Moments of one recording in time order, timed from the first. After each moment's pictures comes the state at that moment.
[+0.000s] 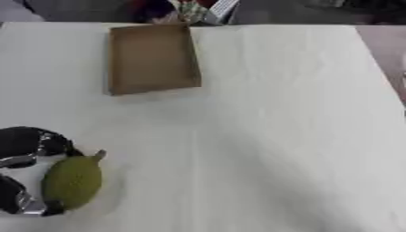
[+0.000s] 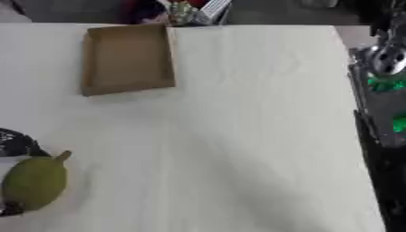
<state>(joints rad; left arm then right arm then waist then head) -0.62 0.76 -0.39 -1.51 -0.52 -0.54 -0.56 -0.64 -0.50 -0.07 -1.98 0.24 0.03 -0.42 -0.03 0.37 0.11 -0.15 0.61</state>
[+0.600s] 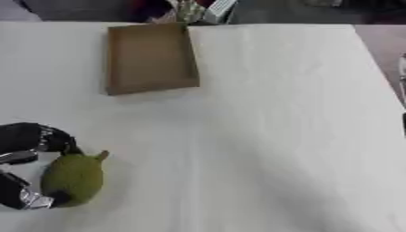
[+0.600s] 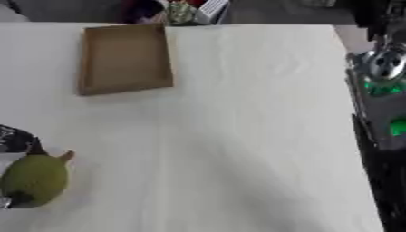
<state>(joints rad) -0.62 0.76 -0.38 -1.55 -0.48 -0.52 -0.59 -0.64 -0.50 -0.08 -1.98 0.24 0.03 -0.44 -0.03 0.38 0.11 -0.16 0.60</state>
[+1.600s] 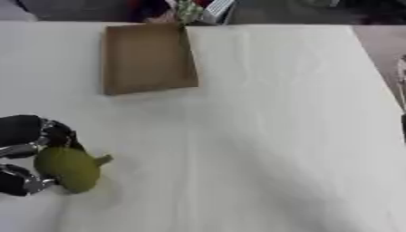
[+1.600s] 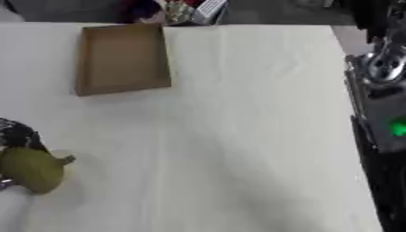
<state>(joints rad) -0.64 0.75 -0.34 -1.63 -0.45 -0.47 -0.63 -0.63 -0.50 -0.08 -1.98 0.23 0.03 -0.45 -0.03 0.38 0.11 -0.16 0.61</state>
